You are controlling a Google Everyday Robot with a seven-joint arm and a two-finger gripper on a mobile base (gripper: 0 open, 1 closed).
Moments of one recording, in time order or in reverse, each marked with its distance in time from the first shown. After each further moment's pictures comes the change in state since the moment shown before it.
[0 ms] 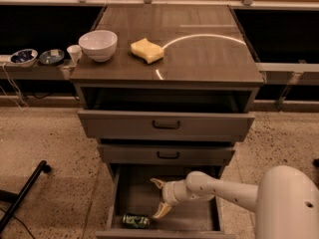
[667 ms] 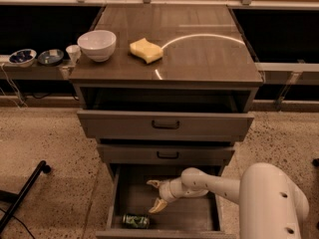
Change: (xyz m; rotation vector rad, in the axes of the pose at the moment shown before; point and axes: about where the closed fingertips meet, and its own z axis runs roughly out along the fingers) arm 0.015 -0.012 0.033 -0.054 -0.012 0.054
